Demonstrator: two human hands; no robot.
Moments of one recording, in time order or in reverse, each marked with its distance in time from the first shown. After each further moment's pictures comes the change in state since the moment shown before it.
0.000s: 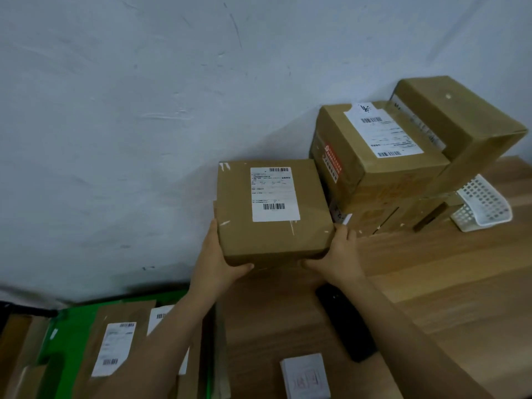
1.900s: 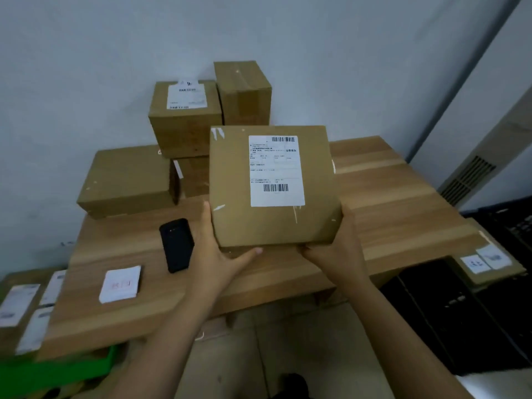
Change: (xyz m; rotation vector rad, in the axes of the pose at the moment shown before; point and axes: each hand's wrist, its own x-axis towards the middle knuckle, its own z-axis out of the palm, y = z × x) left_hand -0.270 0.253 0.318 -0.178 0.149 0.180; right_hand -0.144 0.352 -0.293 0.330 0.246 -0.243
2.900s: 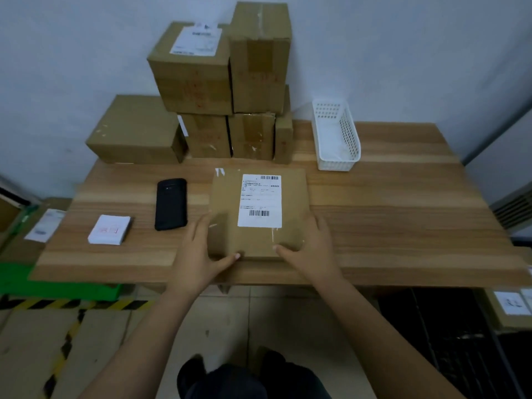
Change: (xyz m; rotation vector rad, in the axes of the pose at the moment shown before) left_hand -0.025 -0.049 0.068 0.407 0.067 -0.088; right_hand 0.042 0.068 0.013 -0.216 -0.413 -0.045
